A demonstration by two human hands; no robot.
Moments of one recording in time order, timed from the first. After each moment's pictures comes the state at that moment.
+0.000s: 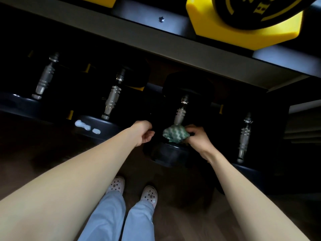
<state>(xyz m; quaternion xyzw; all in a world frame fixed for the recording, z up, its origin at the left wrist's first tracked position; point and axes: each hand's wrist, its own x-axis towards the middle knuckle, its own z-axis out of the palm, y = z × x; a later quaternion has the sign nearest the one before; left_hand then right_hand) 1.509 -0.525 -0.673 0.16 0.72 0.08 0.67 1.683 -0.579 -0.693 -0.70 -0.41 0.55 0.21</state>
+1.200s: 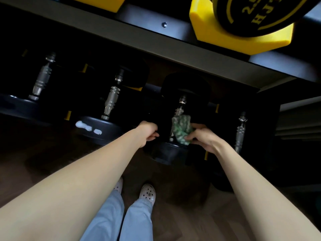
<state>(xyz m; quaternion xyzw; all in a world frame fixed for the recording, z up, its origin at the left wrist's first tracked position) 1.519 -0.529 -0.666 0.25 0.71 0.05 0.65 1.696 -0.567 -0.673 -0.70 -0.20 0.66 0.18</state>
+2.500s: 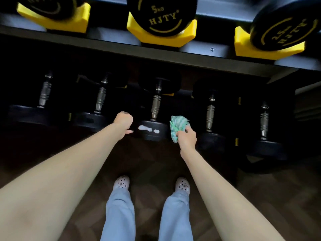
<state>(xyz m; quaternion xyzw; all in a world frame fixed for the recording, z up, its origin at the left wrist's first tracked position) 1.310 -0.484 -0.596 0.30 0.78 0.08 0.55 1.471 -0.581 -0.627 -0.82 -0.08 0.46 0.32</state>
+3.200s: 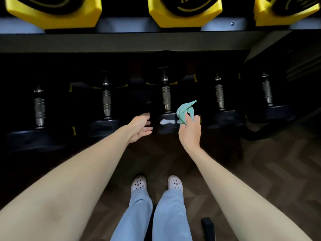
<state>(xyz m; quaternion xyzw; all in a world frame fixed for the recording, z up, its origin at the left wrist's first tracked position) 1.252 -0.472 -0.616 0.32 0.58 -0.02 0.74 1.373 -0.578 -0.625 -0.90 -0.29 0.26 0.20</state>
